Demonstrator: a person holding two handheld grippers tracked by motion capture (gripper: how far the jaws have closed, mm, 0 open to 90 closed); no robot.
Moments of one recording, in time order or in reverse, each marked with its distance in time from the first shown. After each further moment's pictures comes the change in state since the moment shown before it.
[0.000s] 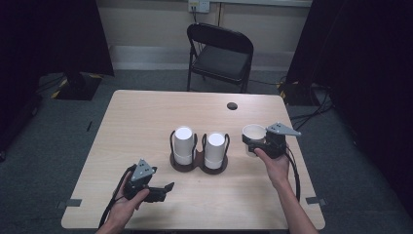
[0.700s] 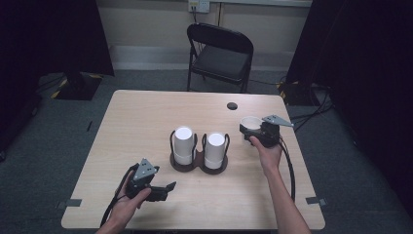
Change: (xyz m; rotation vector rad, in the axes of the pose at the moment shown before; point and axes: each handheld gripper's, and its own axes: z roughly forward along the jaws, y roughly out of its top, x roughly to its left) left arm -0.002 0.002 0.003 -0.005 -0.013 -0.001; right arm -0.020 -0.001 0.048 -0.023 -0.048 0.096
